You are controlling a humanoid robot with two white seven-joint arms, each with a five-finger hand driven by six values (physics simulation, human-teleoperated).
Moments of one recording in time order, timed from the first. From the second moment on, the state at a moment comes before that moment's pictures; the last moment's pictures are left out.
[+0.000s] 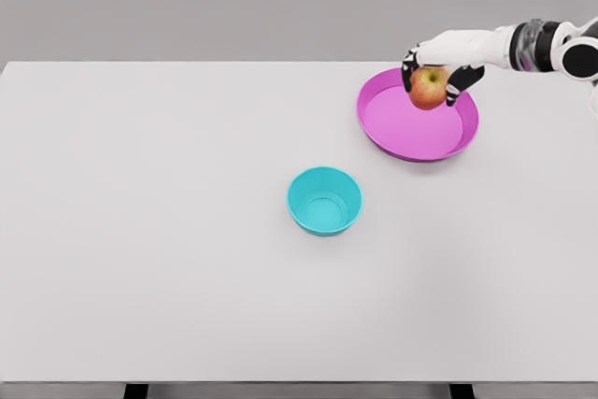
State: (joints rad) left arm 0.07 0.00 -0.24 -0.21 0.21 -0.02 -0.14; right arm -1.13 -0.55 0.92 -0.82 0.37 -0.61 0.61
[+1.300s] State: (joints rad) left arm 0.07 0.00 -0.24 -0.21 0.21 -0.02 -0.14; right arm -0.93 -0.68 0.94 -1.58 0.37 -0.61 0.61
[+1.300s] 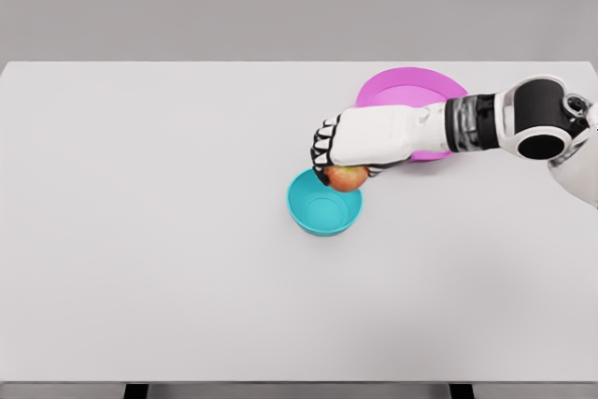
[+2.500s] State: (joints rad) left arm 0.07 0.00 -0.24 -0.21 0.21 -0.02 -0.14; right arm -0.85 -0.69 0.85 -1.59 0.36 -0.61 0.61
